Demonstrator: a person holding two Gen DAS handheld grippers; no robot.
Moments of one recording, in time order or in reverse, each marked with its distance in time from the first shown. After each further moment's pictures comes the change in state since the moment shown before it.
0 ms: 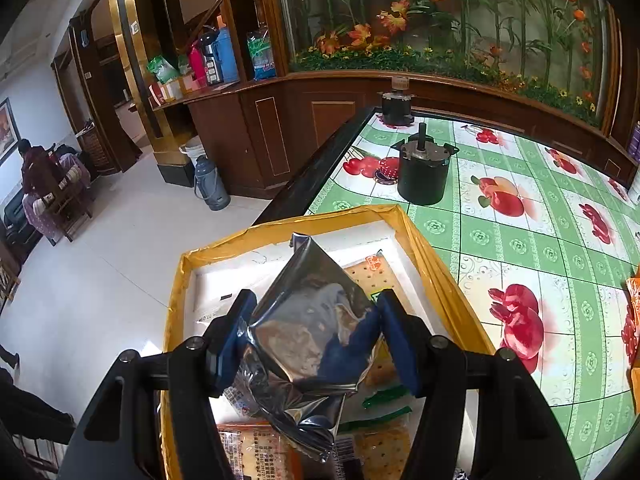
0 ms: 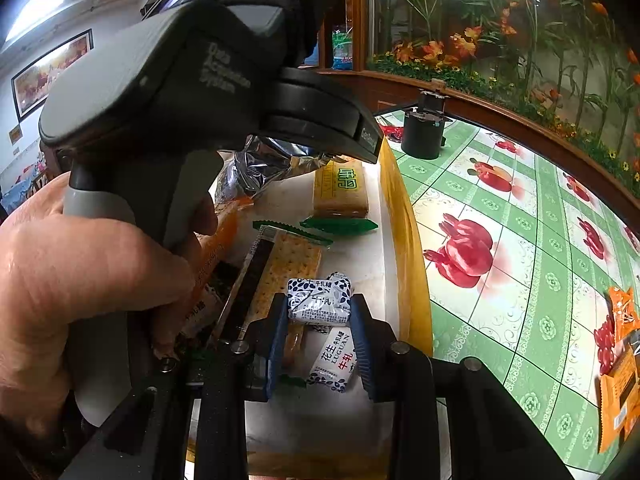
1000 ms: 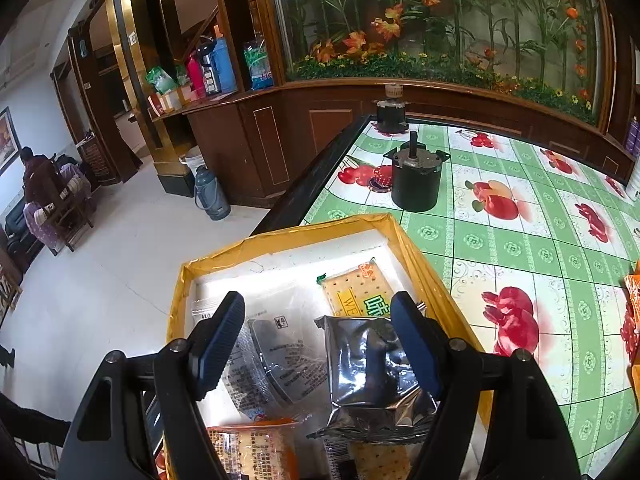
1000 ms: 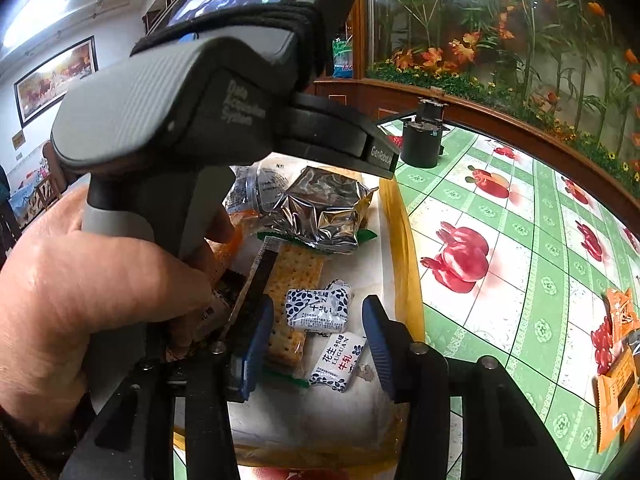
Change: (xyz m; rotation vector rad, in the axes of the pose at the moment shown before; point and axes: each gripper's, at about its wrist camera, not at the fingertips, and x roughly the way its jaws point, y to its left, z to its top) left arm -0.005 0.001 0.001 0.027 -0.037 0.009; right arm -0.008 -0.004 0.002 0.006 -0.032 0.010
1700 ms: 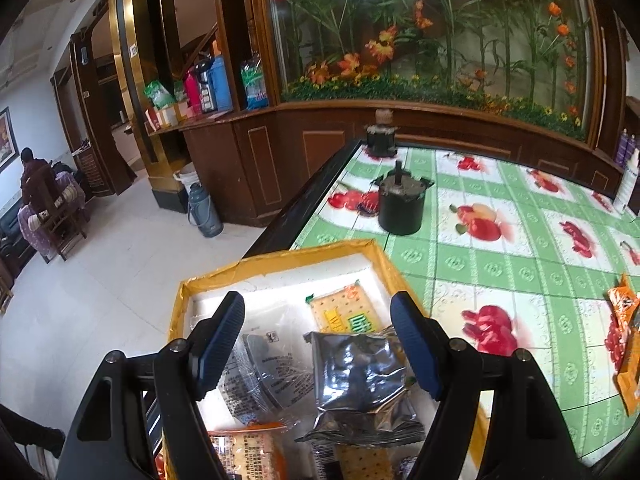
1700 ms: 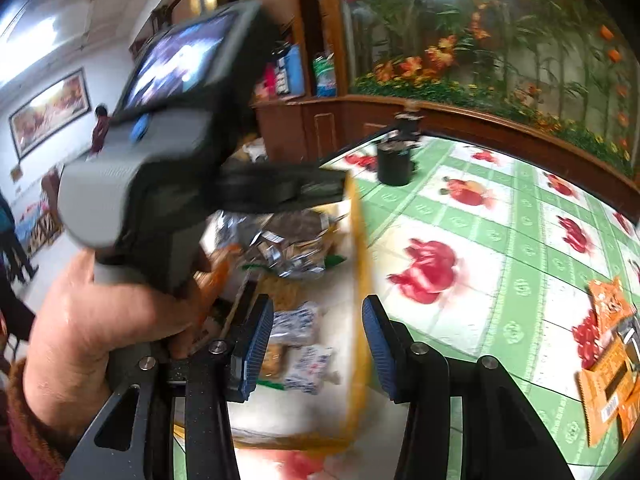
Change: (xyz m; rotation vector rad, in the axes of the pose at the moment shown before) left arm -0.021 -0.010 0.007 -0.010 -0.088 -0.034; right arm -0.031 -0.033 0.008 0.108 -0.074 0.002
